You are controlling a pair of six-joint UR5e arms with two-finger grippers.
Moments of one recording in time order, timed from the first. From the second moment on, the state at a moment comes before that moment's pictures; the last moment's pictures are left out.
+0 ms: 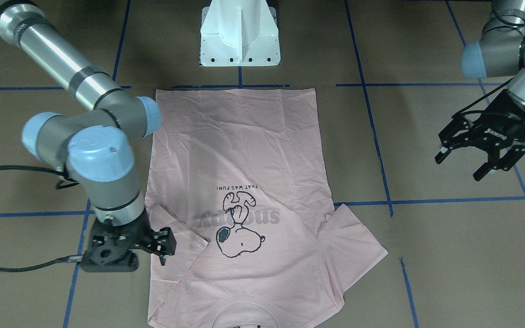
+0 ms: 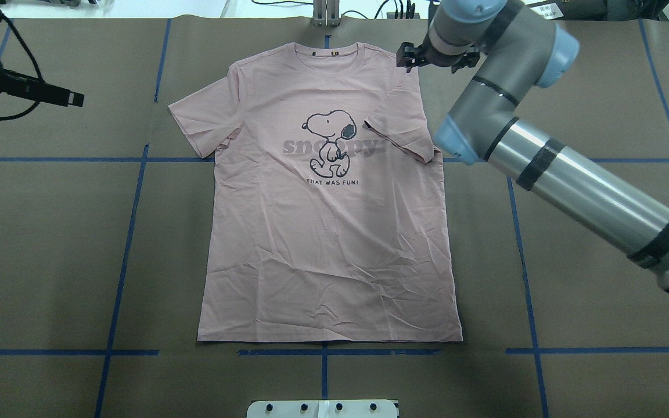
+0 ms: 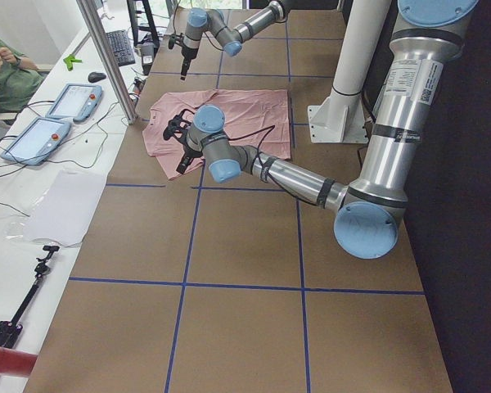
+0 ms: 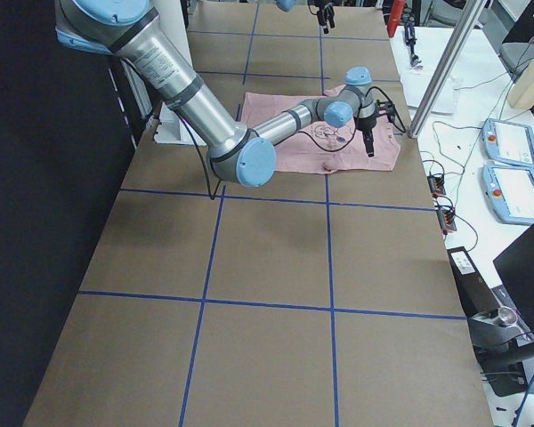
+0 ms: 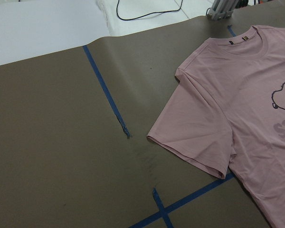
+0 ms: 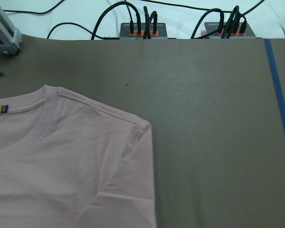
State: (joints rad) left arm -1.08 -1.81 -1.66 -2.33 -2.14 -0.71; right arm 0.93 -0.78 1.20 -1.22 1.88 0.91
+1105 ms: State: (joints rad) left arm -0.87 -2.13 -1.15 -2.45 -1.77 -0.96; right arm 1.24 -1.03 1.31 -1.21 2.25 0.42
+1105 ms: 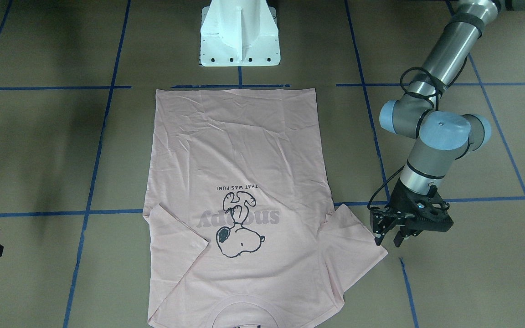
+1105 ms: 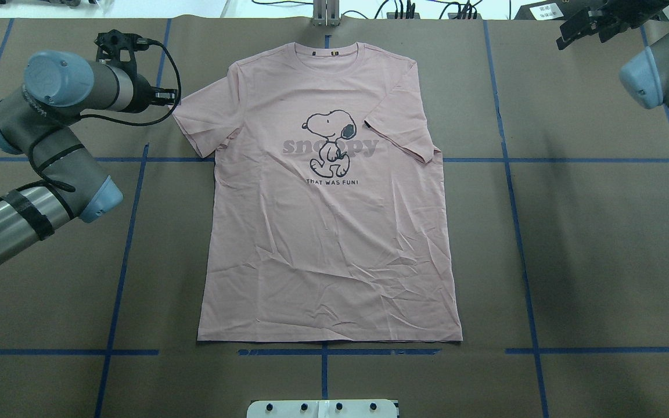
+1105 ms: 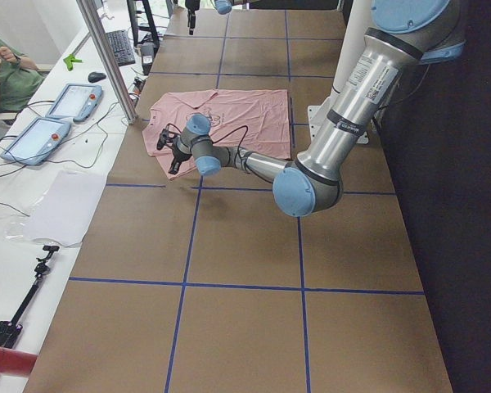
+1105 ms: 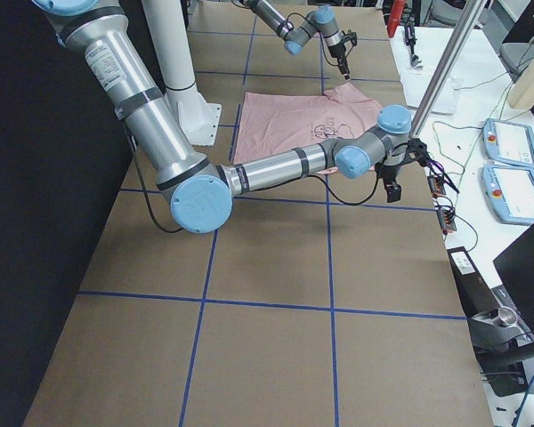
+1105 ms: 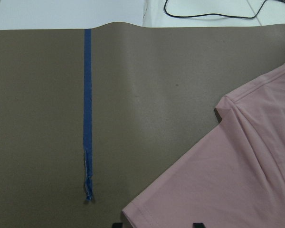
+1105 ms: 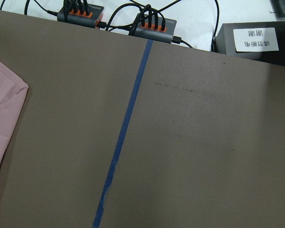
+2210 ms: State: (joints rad) left arm -0.85 -2.17 -1.04 -2.48 -1.73 -0.96; right arm 1.25 -1.04 1.31 -1.21 2.25 0.42
